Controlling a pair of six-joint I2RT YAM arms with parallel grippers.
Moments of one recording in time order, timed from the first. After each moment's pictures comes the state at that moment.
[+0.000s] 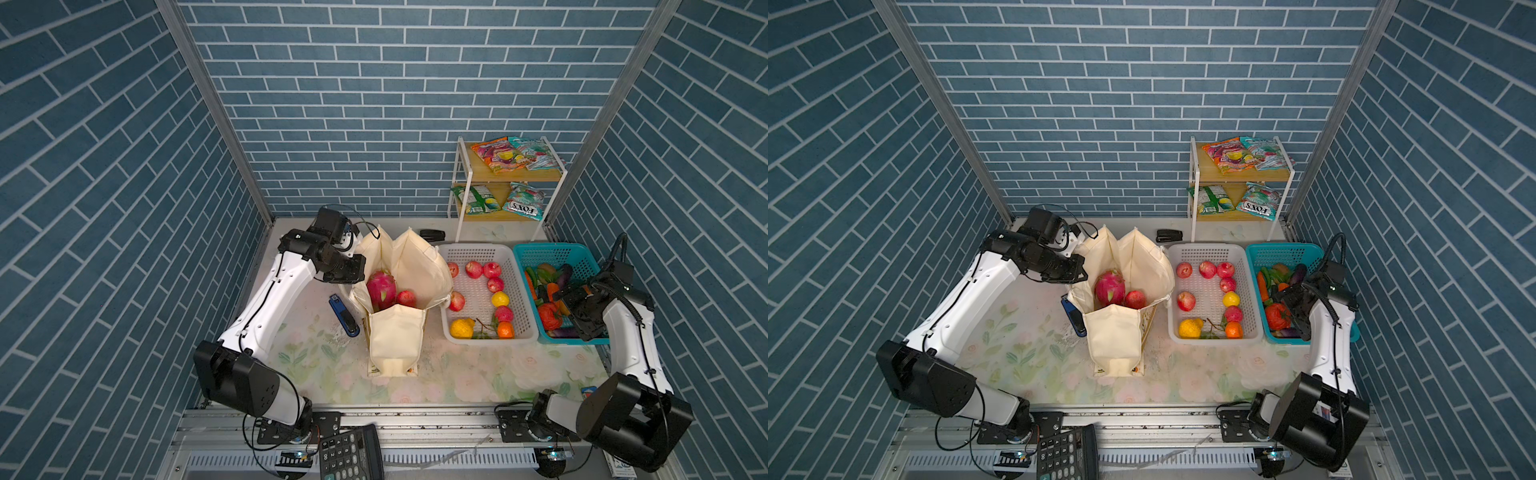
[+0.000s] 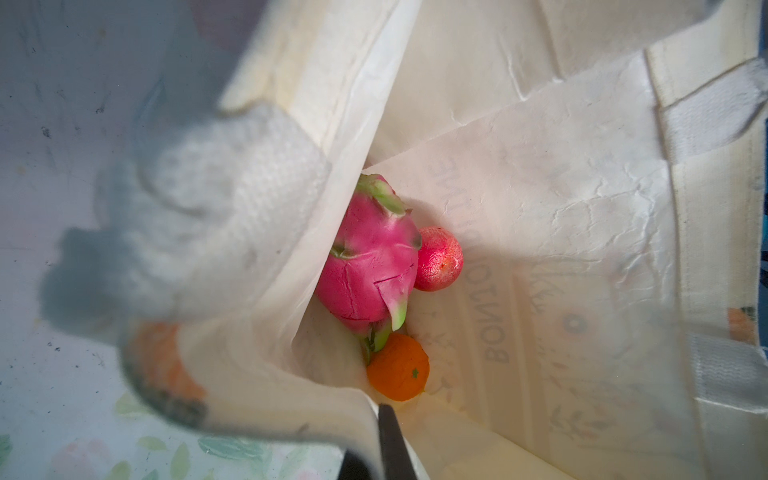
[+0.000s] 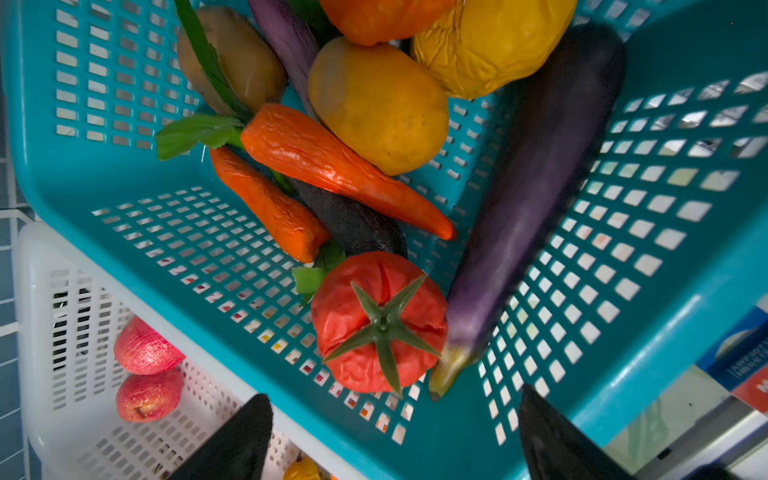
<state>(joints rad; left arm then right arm) -0.32 1.50 1.55 -1.17 0.34 -0.21 -0.43 1.22 1.02 -0.99 -0.17 0.63</state>
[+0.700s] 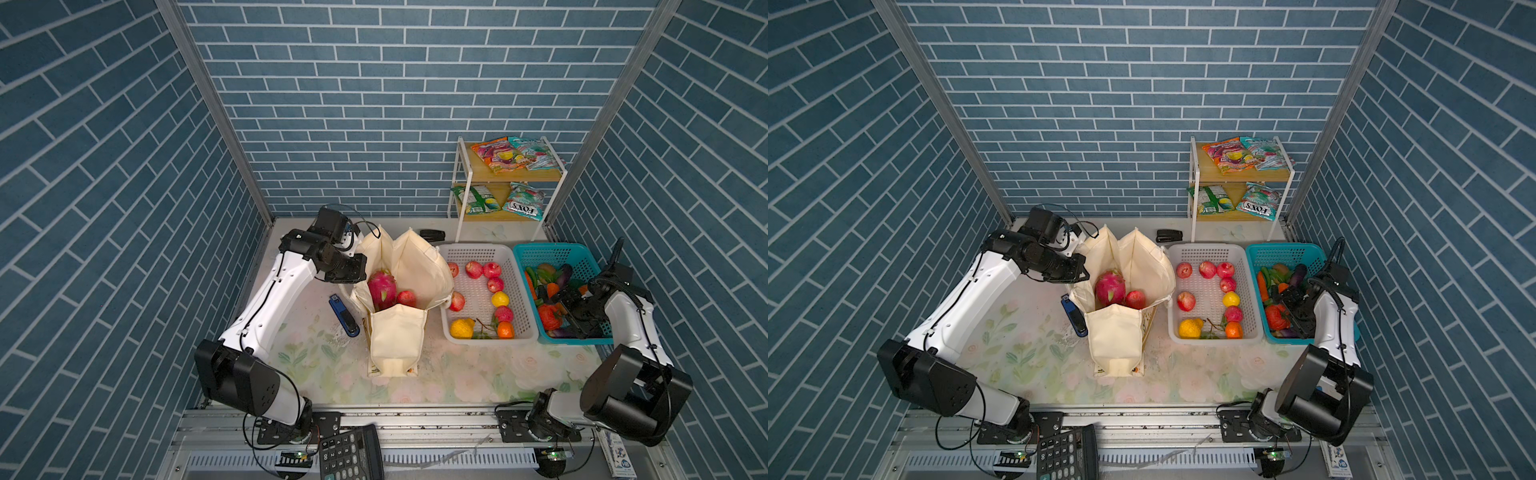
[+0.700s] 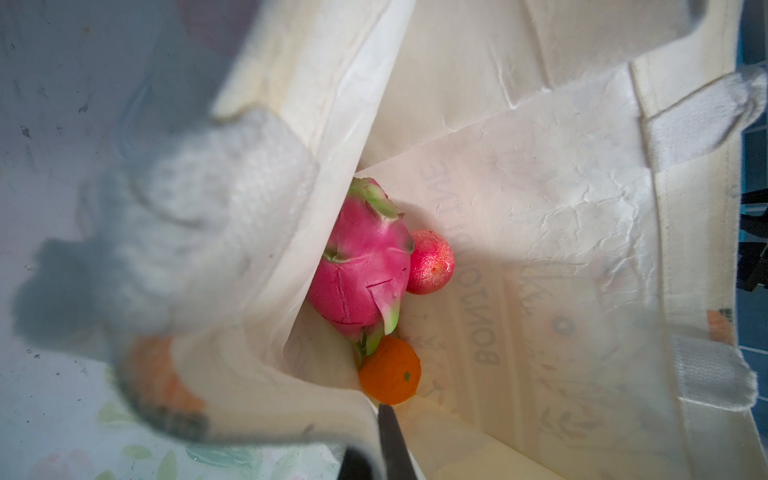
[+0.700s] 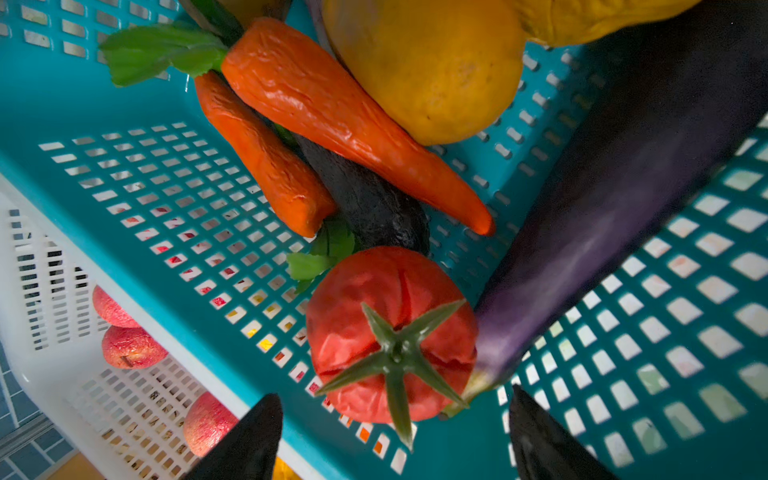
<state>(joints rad) -0.32 1.50 1.54 -1.16 0.36 -0.23 -0.47 1.35 1.03 -0.99 -0.30 0.47</state>
